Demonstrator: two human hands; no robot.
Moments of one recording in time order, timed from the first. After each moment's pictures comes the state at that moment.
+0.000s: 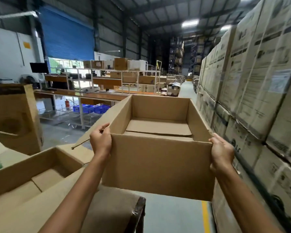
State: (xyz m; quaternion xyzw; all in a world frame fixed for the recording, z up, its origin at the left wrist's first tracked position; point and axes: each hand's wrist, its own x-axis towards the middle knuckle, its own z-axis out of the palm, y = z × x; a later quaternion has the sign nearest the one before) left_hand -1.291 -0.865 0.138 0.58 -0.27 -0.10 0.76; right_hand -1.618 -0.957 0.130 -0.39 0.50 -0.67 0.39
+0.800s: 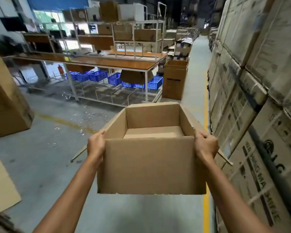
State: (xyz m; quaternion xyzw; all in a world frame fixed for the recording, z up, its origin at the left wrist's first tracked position) left_hand -1.246 -1.309 -0.023 0.74 -0.18 -0.21 0.61; right_hand -1.576 -1.416 0.019 -0.45 0.65 -0.50 0.35
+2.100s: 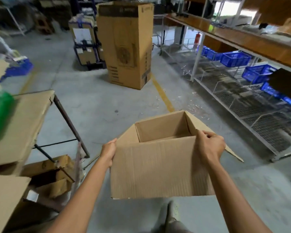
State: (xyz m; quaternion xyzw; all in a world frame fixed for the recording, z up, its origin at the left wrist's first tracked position) left_hand -0.731 -1.381 -0.212 0.72 0.22 -0.16 0.64; right_hand -0.868 -1.709 -0.066 -0.75 0.43 -0.23 0.45
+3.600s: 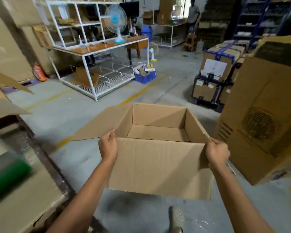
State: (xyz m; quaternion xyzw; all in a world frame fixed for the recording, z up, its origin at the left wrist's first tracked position) left_hand 0.027 -1.132 -0.087 0.68 0.43 0.41 0.43; right_hand 0.208 -1.412 -0.058 -0.84 0.06 0.05 0.54
